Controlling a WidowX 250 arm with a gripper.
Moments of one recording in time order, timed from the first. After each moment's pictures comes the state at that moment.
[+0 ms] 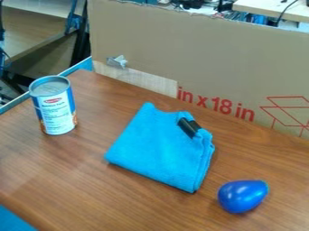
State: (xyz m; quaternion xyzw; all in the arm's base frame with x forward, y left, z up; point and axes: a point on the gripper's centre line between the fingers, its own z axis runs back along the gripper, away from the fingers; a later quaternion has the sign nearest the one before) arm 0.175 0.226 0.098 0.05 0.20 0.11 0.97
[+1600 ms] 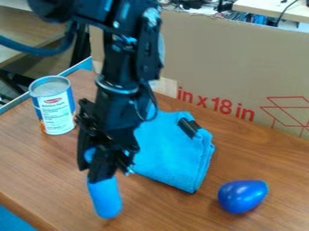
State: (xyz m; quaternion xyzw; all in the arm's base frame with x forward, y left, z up) arm 0.199 -0.009 0.106 0.06 0.12 -0.14 0.98
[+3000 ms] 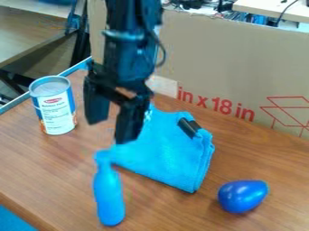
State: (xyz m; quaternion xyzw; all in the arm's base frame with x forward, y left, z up) arm 0.239 0.004 0.144 0.01 0.09 -0.09 0.99
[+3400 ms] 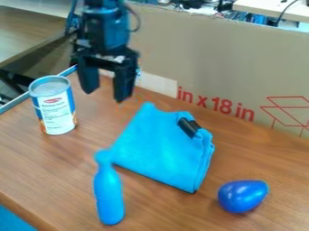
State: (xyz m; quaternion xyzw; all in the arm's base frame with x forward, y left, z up) arm 0.290 0.068 0.138 -0.01 0.02 0.05 1.00
